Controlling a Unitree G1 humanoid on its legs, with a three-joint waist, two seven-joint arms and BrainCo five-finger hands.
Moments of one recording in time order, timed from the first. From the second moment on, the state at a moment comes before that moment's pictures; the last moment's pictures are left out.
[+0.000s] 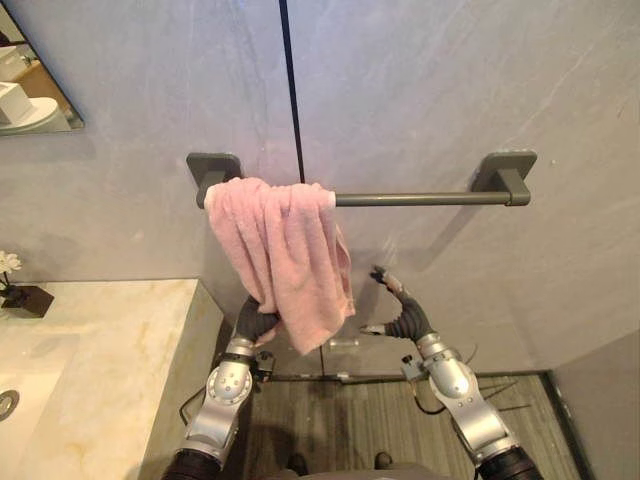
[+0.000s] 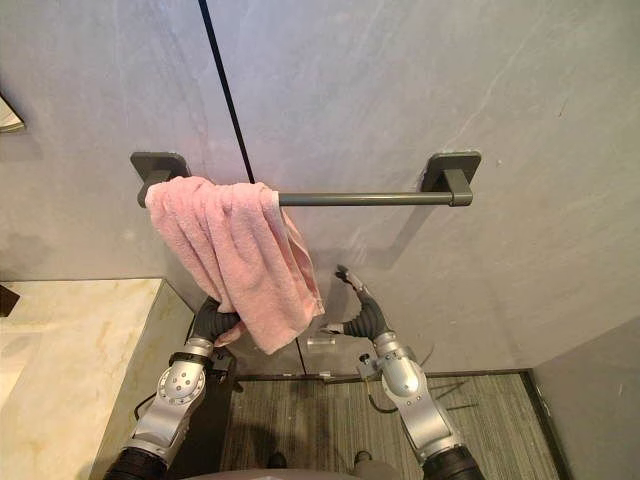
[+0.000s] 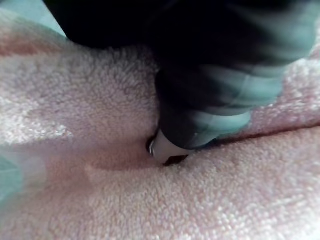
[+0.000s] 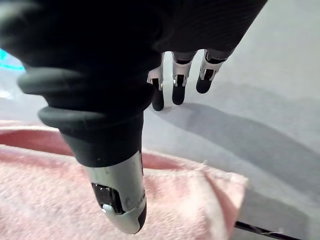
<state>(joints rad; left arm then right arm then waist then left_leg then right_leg) 0.05 0.22 -0.18 0.21 0.05 -0.24 0.14 0.00 -0.23 0.31 0.09 -0.20 -0.19 -0.05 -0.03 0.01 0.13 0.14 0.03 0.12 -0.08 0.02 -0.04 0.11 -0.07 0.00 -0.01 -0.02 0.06</state>
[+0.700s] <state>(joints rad) 0.05 0.18 -0.21 0.20 0.05 -0.24 0.18 -0.14 -0.18 0.37 0.18 -0.19 -0.19 -0.08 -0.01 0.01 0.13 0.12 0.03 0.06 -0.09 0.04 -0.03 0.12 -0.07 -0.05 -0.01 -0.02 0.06</state>
